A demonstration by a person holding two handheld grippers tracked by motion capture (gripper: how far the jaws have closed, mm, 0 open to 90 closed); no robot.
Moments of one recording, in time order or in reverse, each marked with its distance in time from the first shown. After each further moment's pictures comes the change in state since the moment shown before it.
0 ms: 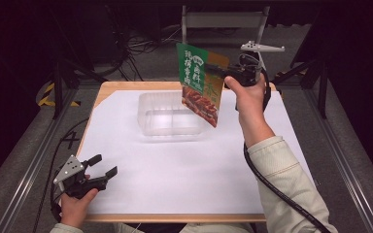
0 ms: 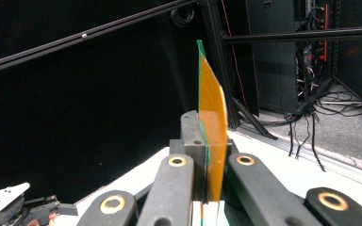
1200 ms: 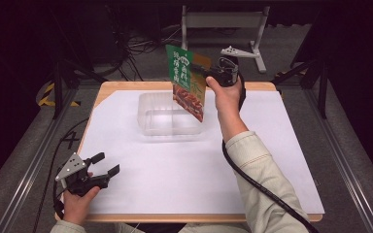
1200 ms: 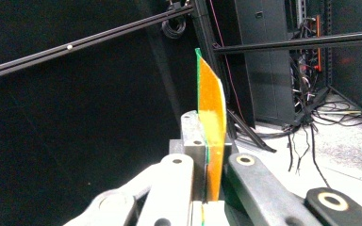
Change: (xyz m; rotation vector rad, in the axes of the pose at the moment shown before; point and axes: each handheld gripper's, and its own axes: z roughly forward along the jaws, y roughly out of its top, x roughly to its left) left arm 0.001 0.004 0.006 -0.010 -0.033 -0.002; right arm -0.024 -0.027 0.059 -0.069 -0.020 0.014
